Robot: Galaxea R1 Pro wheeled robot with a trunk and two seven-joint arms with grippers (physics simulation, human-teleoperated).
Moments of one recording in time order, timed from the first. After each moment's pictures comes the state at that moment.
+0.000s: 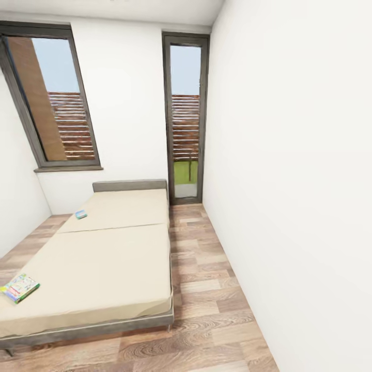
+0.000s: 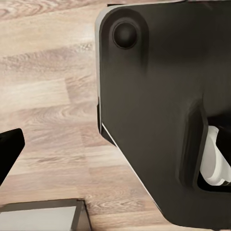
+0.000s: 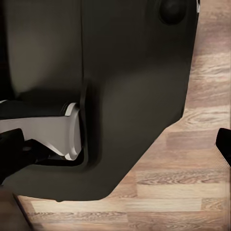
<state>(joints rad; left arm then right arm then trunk) 0.00 0.02 -0.01 0.00 0.00 -0.08 0.00 0.00 0.08 0.00 0.00 0.01 0.01 0.00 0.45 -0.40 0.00</state>
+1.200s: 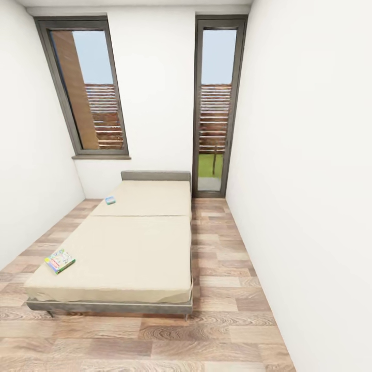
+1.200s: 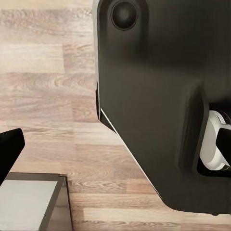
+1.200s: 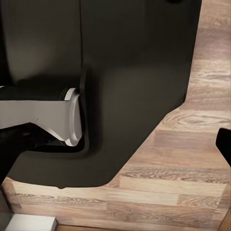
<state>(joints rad) 0.00 0.02 -0.01 0.00 0.00 -0.08 0.00 0.00 0.08 0.00 0.00 0.00 0.01 0.00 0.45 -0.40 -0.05</state>
